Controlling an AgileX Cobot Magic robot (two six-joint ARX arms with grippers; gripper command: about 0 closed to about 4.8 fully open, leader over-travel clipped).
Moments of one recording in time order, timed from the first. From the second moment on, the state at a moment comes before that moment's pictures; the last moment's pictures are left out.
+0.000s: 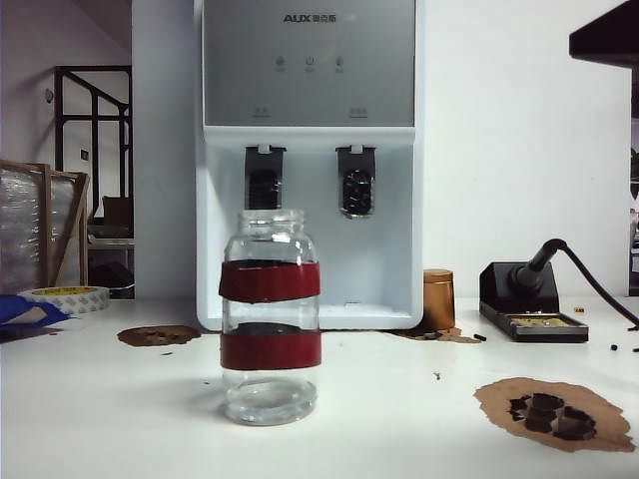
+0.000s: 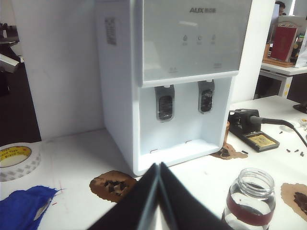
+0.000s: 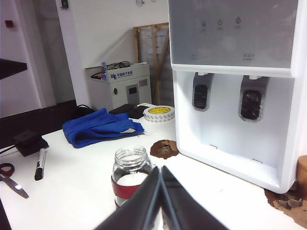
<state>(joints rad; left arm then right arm) -0.32 0.00 0.40 -0.44 0.12 -0.04 0.67 0.00 0.10 -0.07 -0.13 0.05</state>
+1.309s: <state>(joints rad) -0.32 0.04 0.45 -0.47 0.26 -0.14 0.67 0.00 0.10 -0.06 -0.09 0.07</state>
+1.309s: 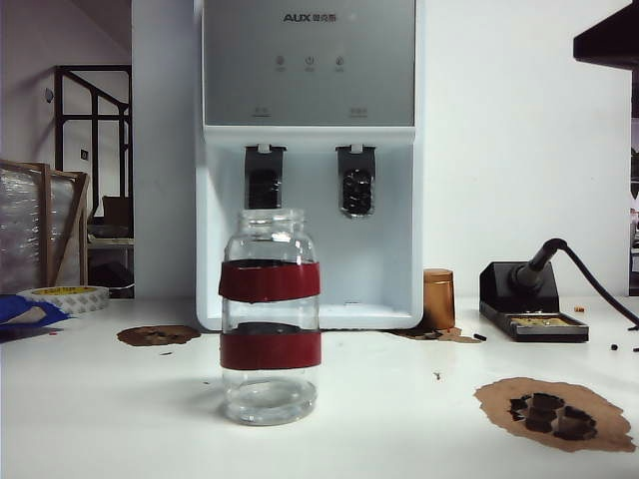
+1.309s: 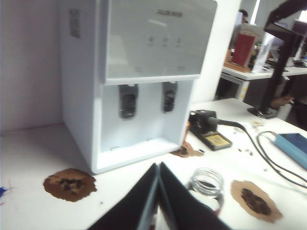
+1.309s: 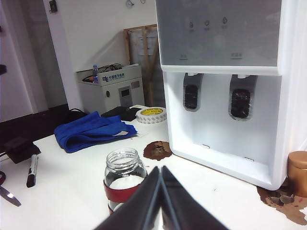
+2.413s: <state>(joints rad) -0.32 0.48 0.82 -0.91 0.38 0.14 0.67 0.00 0.10 -0.08 -0.08 0.08</state>
